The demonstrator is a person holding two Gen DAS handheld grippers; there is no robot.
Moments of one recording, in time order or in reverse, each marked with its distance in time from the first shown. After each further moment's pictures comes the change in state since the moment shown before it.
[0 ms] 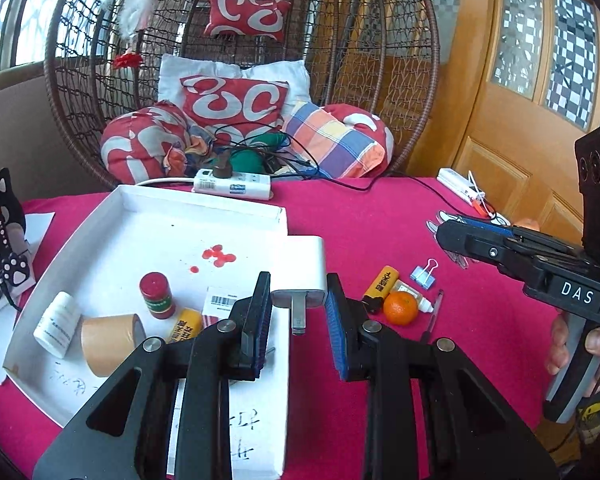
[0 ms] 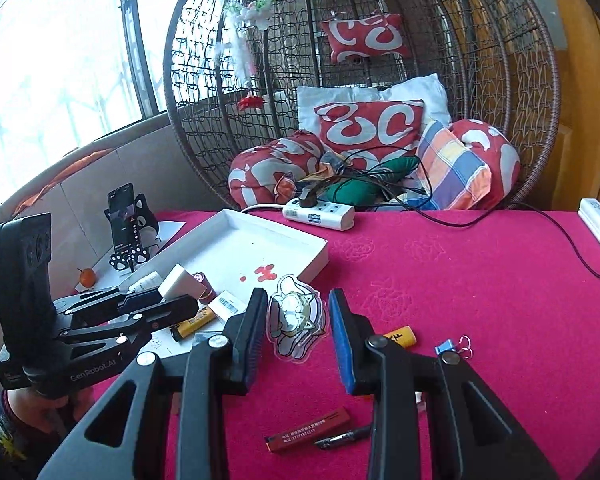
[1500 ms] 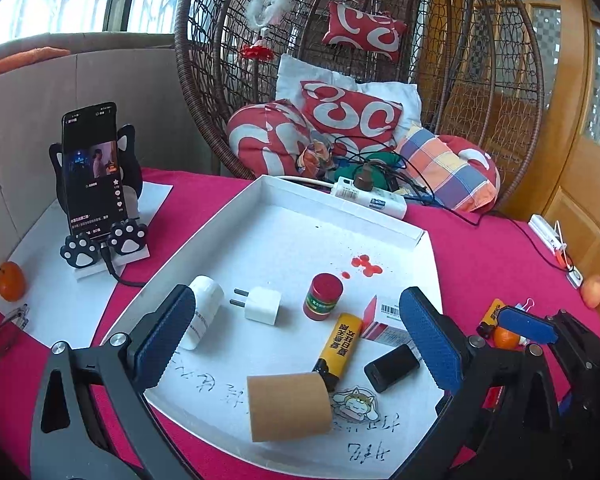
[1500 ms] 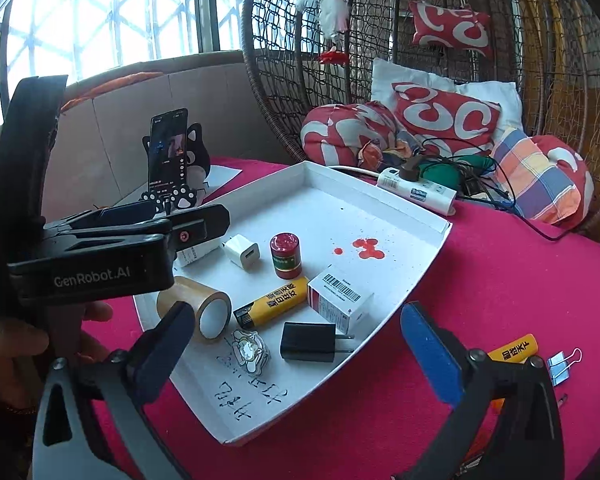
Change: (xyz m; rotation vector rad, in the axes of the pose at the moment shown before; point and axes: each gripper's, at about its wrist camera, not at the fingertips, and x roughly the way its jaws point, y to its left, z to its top) left arm -0.026 0.096 -0.013 -0.171 -0.049 0.276; right arm 0.073 0.108 -0.030 -0.174 0.086 0.045
